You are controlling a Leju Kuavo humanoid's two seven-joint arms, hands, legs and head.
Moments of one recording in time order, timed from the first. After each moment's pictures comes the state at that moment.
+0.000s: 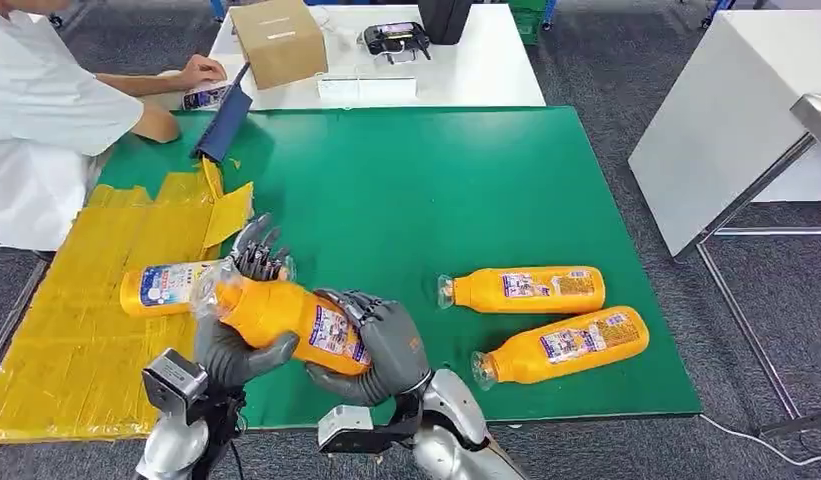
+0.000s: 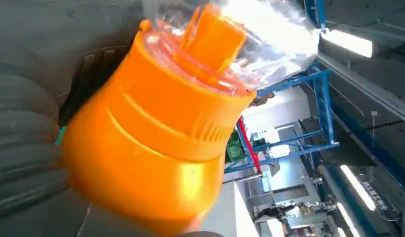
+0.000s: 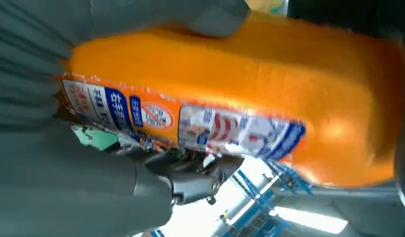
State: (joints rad) left arm -0.06 0.00 -0.36 -1.67 -0.14 0.07 -0.43; right arm -0.22 0.18 0.72 -1.22 0.69 -0.47 -0.42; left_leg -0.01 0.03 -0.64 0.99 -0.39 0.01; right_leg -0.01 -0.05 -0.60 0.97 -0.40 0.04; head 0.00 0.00
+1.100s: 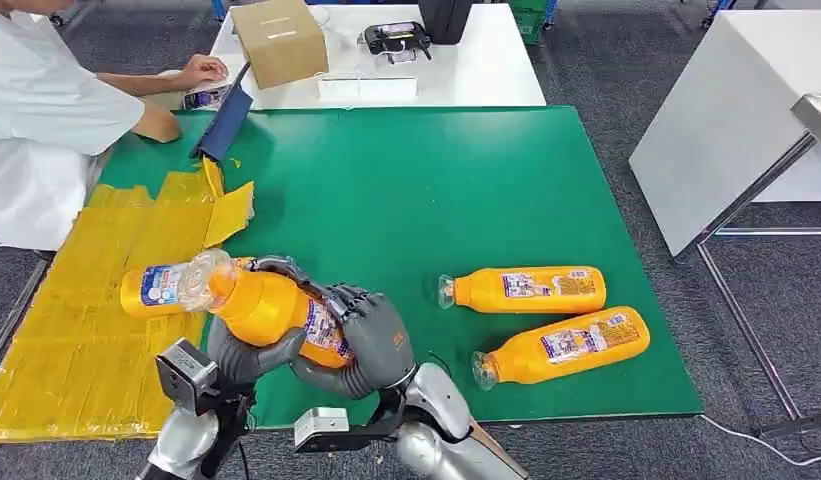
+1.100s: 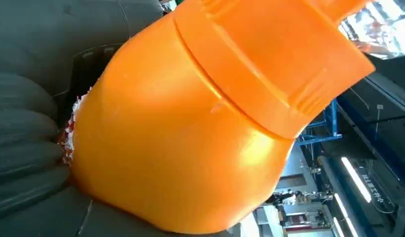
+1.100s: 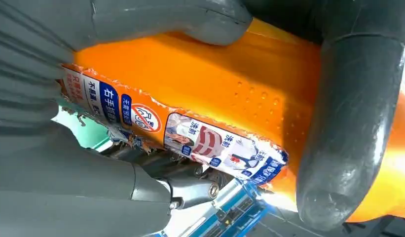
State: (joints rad) left arm -0.09 0.01 -0.40 -1.60 -0.10 0.03 -0.42; right arm -0.28 0.19 0.81 -1.15 0.71 -0.56 -0.38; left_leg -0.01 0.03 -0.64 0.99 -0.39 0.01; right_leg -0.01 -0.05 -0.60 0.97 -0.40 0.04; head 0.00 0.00
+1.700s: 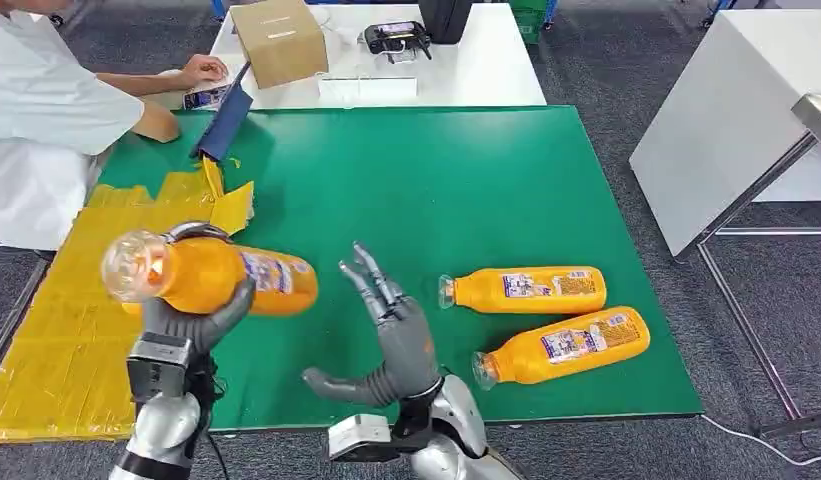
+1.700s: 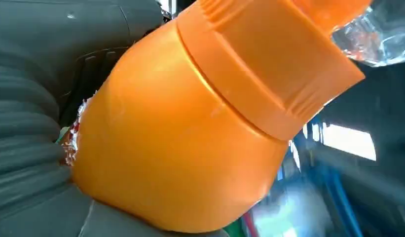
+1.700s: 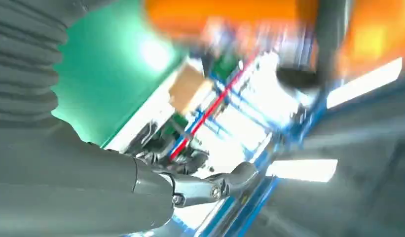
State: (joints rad) left arm -0.14 0.02 -0.27 -1.64 -0.33 0.45 -0.47; right arm -0.17 0.15 0.74 -1.38 0.53 -0.63 -0.44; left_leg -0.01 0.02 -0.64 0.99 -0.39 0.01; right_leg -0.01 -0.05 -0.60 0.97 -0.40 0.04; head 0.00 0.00
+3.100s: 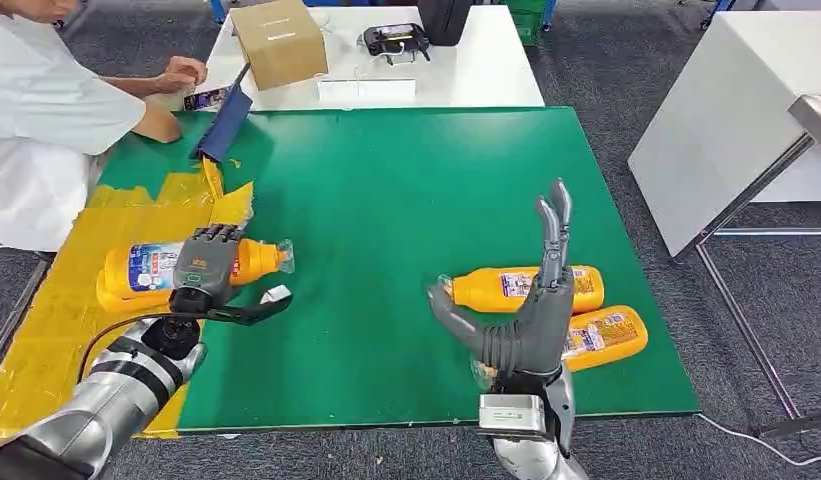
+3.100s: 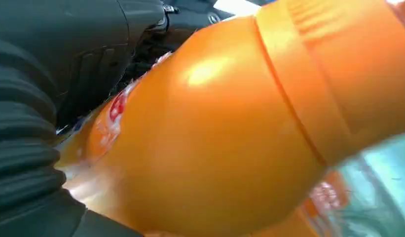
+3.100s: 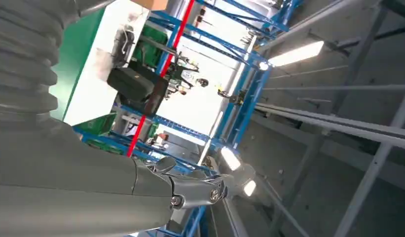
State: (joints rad) left arm -0.67 0.18 -0.61 -0.58 -1.57 0.50 0.39; right arm -0.06 0.10 0.49 -1.79 0.48 -0.62 -0.44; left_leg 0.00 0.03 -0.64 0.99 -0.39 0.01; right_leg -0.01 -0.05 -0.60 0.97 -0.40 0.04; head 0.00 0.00
